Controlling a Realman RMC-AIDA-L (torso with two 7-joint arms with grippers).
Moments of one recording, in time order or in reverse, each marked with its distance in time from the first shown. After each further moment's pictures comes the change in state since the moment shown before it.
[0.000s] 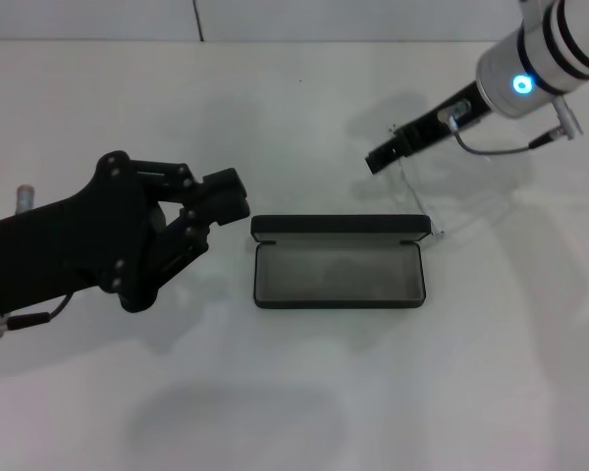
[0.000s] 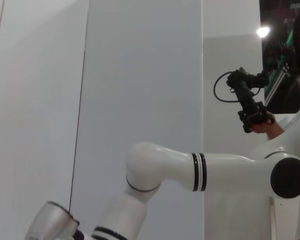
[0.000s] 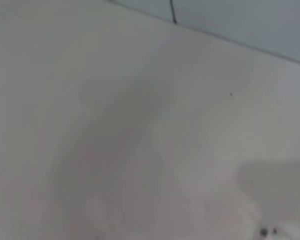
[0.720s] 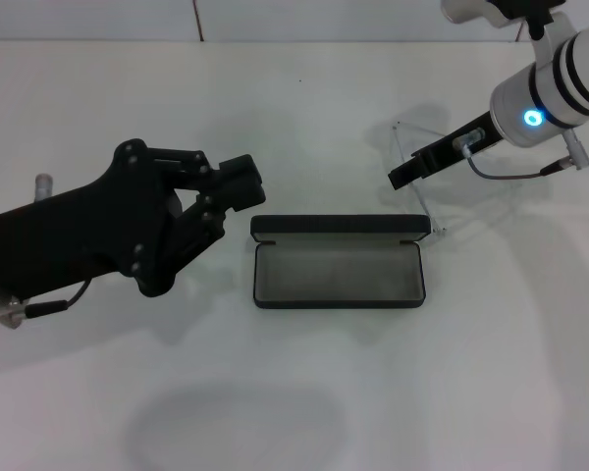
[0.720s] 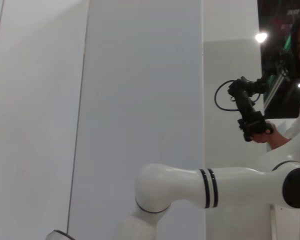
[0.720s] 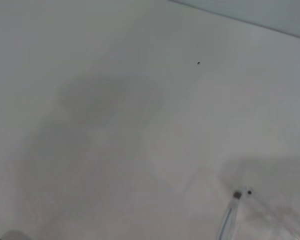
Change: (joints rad) left arm -0.040 -0.002 -0.001 -0.050 -0.002 -0.017 0.020; right arm -0.060 0.000 -0.066 0.036 0.006 0.102 -0.003
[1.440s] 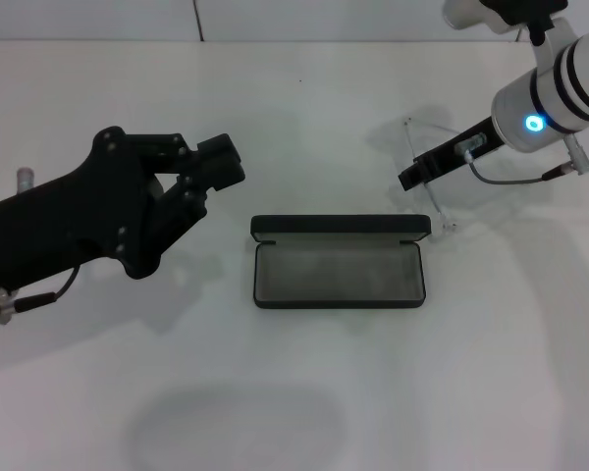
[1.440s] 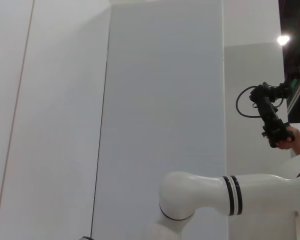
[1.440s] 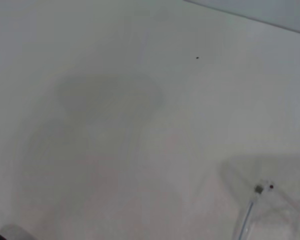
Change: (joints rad) left arm 0.004 0.001 -0.048 -0.023 -0.003 -0.012 0.011; right arm -0.008 0.000 -0.009 0.004 0.002 0.006 -0.001
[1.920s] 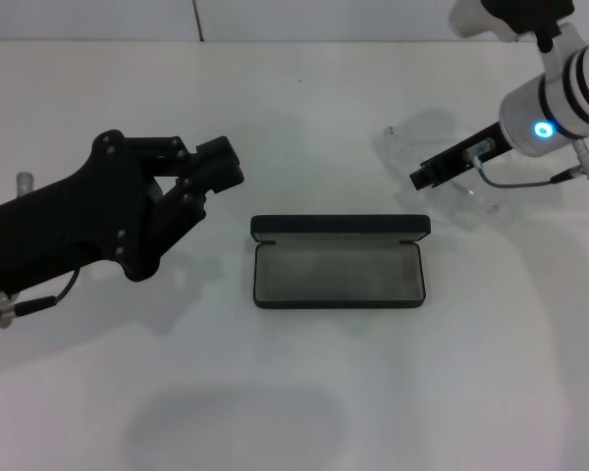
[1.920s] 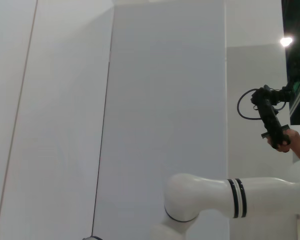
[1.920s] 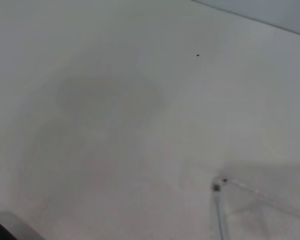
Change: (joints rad) left arm 0.004 -0.001 -0.002 -0.009 0.001 0.000 0.001; right arm -0.038 0.000 -0.002 -0.035 0.000 0.003 -0.052
